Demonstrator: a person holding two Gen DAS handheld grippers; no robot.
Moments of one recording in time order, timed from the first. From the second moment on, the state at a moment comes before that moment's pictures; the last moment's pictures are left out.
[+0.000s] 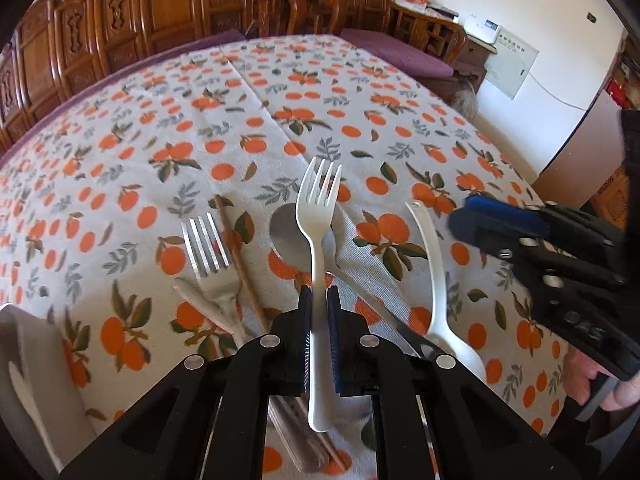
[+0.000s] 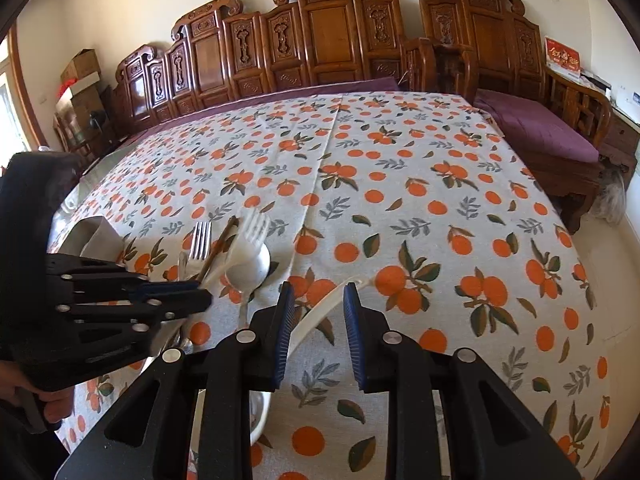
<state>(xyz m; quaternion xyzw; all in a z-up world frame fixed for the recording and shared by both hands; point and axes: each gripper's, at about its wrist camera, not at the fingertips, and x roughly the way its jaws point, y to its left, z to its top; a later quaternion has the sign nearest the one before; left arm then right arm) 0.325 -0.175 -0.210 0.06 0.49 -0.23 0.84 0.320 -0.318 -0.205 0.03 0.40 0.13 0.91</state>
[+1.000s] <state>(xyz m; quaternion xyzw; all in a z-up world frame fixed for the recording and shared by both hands) 0.237 -0.092 -0.144 0.04 0.42 -0.19 0.89 0.337 -0.250 -0.241 -0.04 0.47 0.17 0.87</state>
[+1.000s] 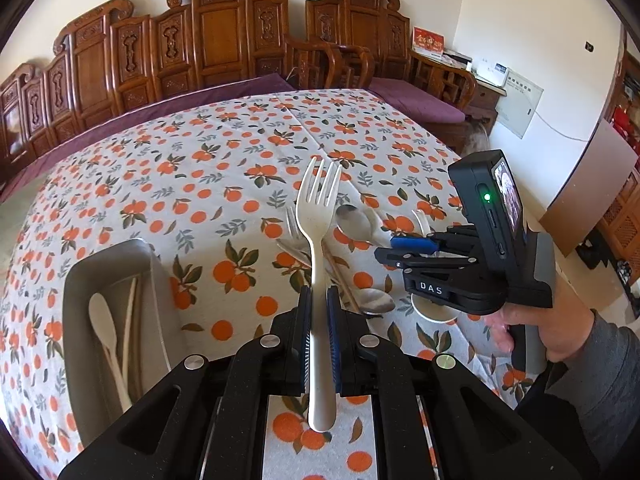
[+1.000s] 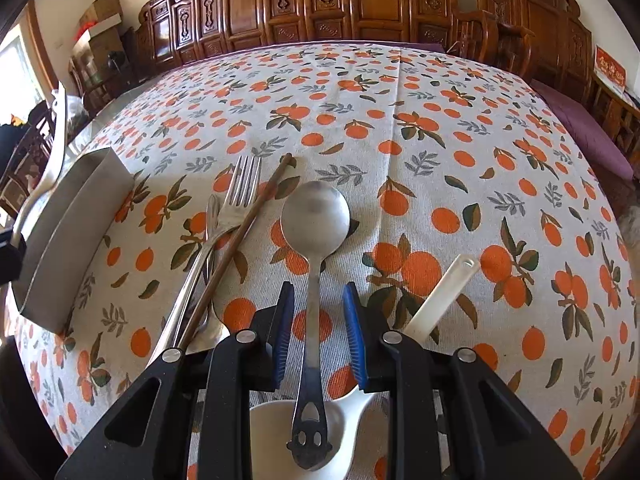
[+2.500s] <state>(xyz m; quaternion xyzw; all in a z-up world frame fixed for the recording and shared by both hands) 0.223 0.035 -0.137 0.01 0.44 -0.07 0.90 0.287 -0.199 -0.154 -0.06 0.42 0.21 0.88</state>
